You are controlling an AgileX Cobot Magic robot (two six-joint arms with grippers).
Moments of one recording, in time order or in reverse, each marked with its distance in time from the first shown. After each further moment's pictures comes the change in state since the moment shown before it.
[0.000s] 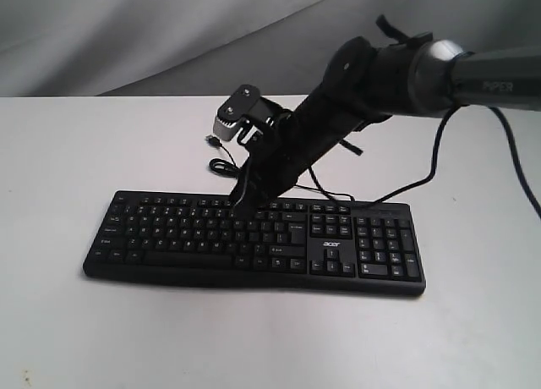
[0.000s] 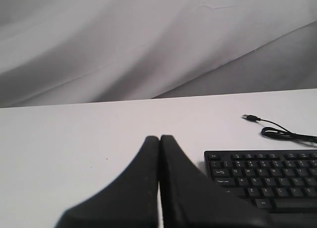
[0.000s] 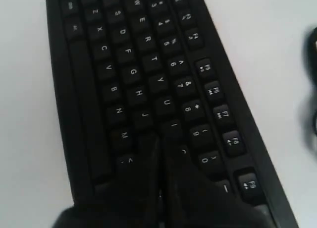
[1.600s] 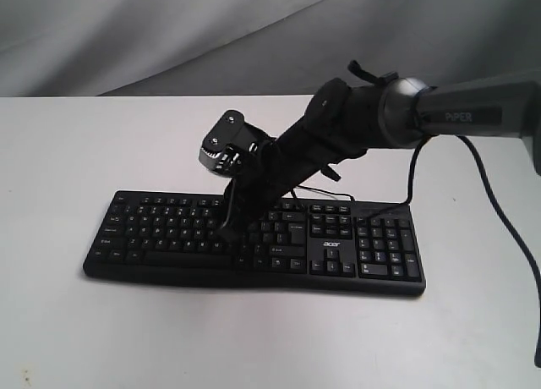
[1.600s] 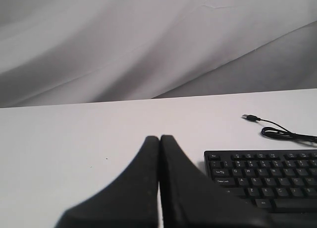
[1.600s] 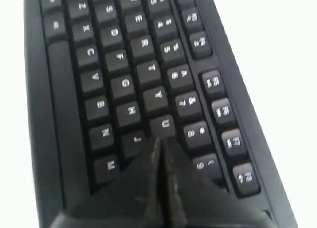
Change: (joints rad) left arm 0.000 0.000 0.000 0.000 0.000 0.000; right arm 0.048 0.058 0.046 0.116 -0.158 -0.152
